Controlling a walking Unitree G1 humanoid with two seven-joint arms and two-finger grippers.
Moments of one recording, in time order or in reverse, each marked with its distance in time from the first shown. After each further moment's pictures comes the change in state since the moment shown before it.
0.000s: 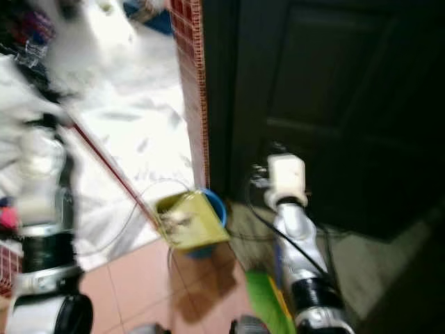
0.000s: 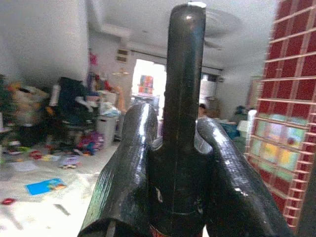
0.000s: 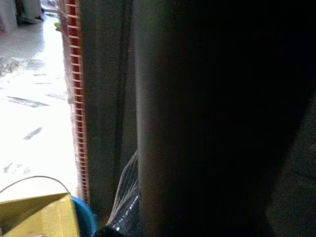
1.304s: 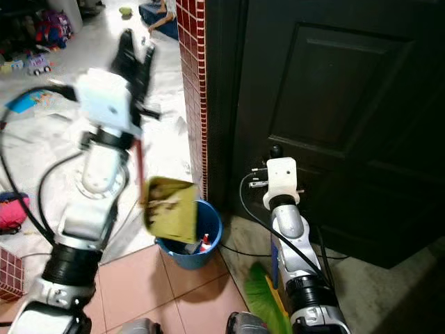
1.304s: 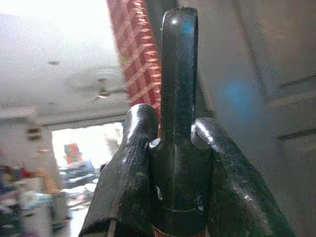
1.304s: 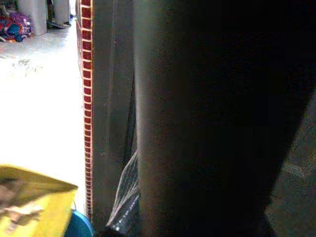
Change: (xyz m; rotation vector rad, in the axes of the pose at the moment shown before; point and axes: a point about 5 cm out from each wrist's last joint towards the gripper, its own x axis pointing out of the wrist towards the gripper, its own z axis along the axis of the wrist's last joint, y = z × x) left arm -0.051 -0.084 -0.001 0.161 -0.233 -0.575; right arm 0.002 0.010 0.003 0.000 -0.008 0.043
